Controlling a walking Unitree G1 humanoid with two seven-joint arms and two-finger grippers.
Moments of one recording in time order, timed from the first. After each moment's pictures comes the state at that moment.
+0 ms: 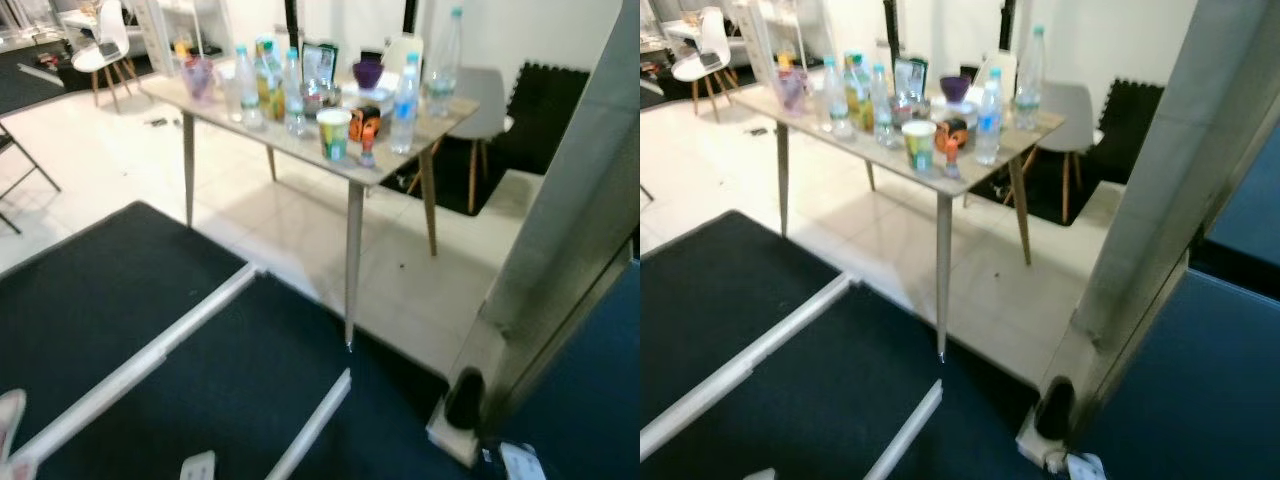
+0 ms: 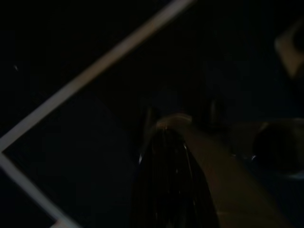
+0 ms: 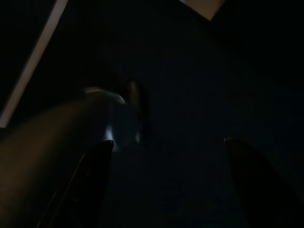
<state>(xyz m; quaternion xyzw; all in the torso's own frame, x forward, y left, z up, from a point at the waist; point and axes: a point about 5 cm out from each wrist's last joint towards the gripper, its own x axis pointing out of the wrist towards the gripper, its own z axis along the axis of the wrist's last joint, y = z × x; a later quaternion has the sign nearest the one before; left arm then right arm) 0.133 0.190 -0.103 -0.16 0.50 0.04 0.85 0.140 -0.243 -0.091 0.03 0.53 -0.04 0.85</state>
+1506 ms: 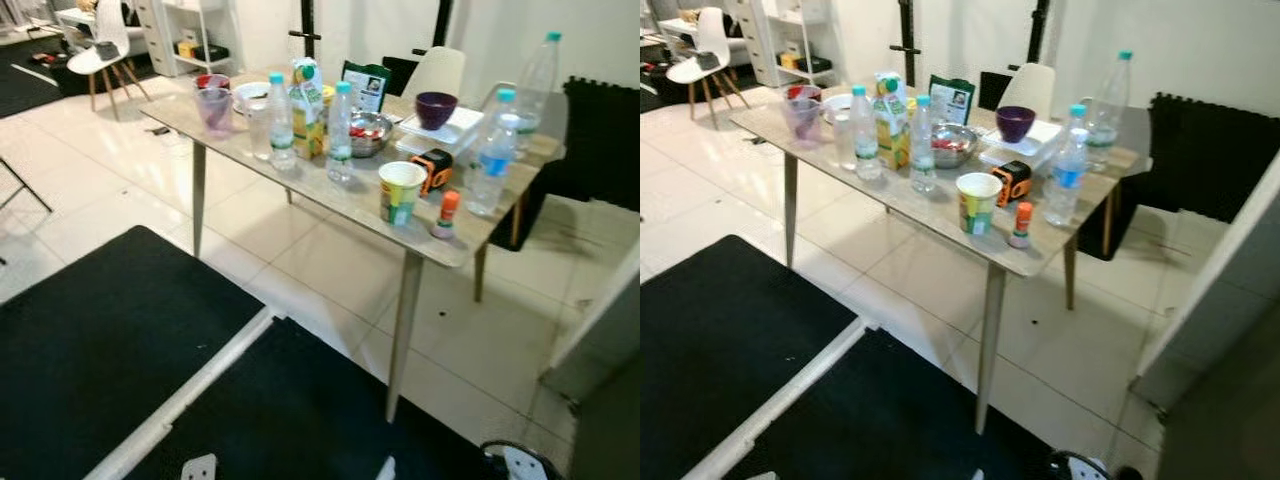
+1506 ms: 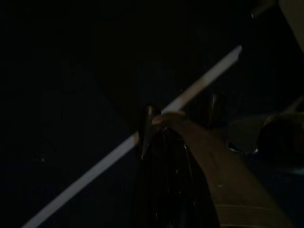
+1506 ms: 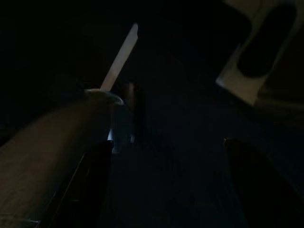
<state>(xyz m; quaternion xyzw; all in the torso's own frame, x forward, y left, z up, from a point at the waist) 0.123 0.192 -0.105 -0.16 0.51 0.04 0.84 0.149 -0.239 -0.089 0.03 0.52 -0.05 0.85</state>
